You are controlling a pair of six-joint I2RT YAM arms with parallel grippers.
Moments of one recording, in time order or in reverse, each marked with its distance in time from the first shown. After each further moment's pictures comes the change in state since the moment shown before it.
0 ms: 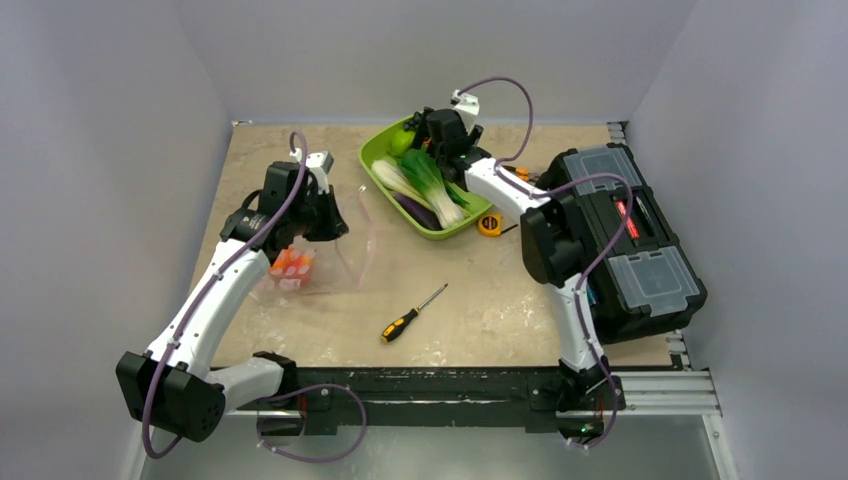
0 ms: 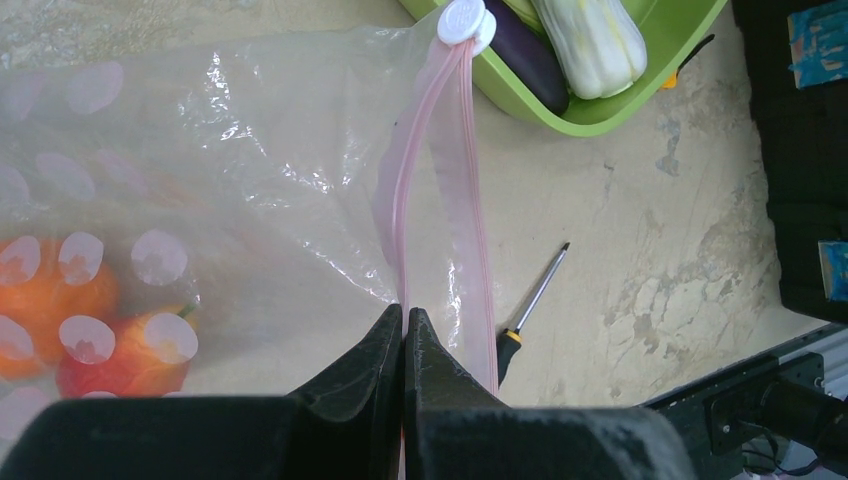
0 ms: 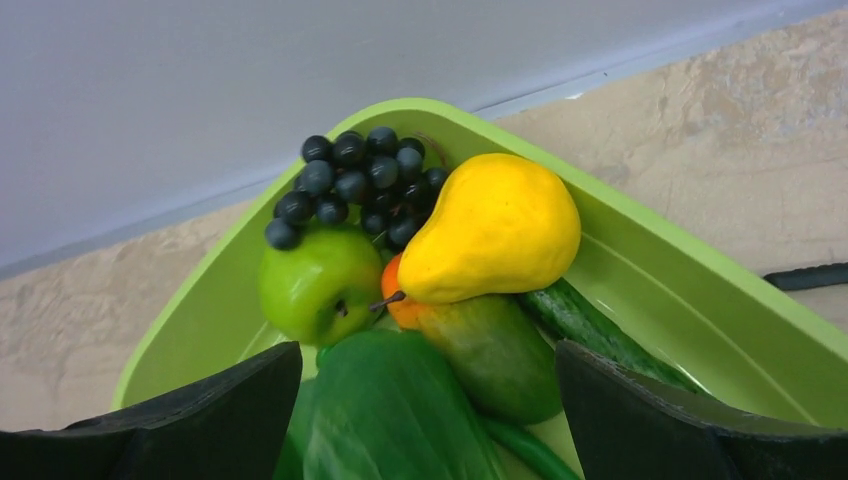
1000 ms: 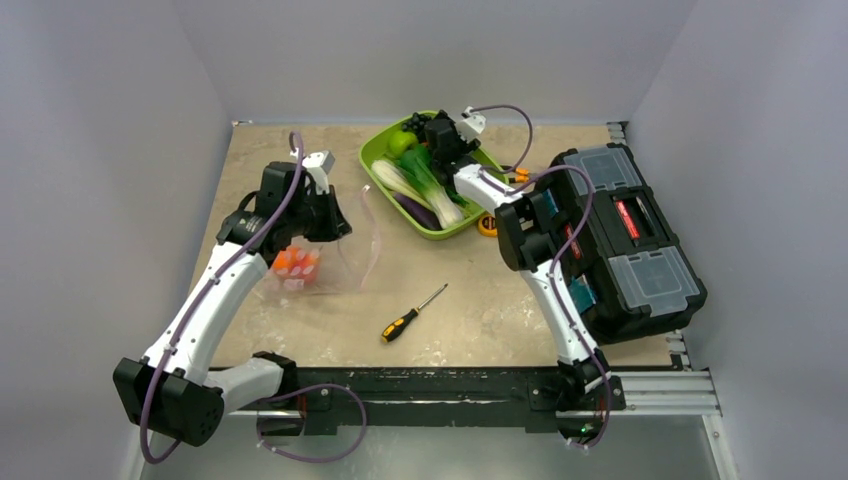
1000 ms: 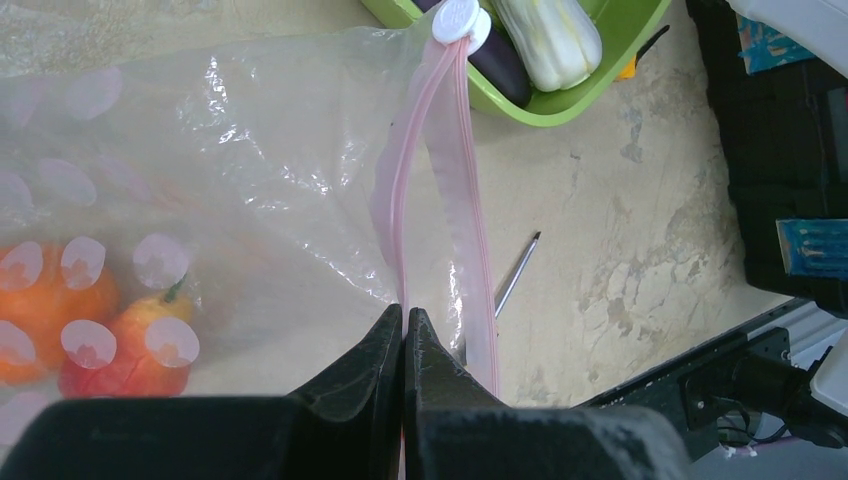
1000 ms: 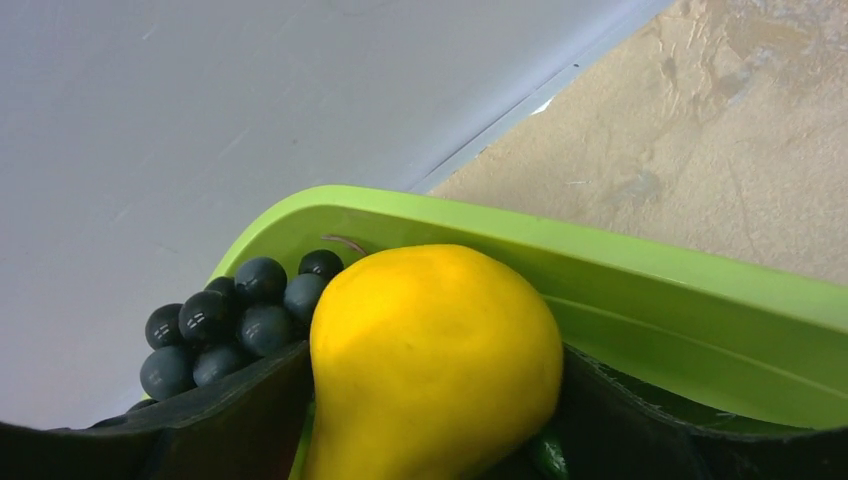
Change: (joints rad) left arm 0.000 -0.019 0.003 -0.002 0.064 -0.002; right arm -0.044 0.431 0.367 0.094 0.177 0.300
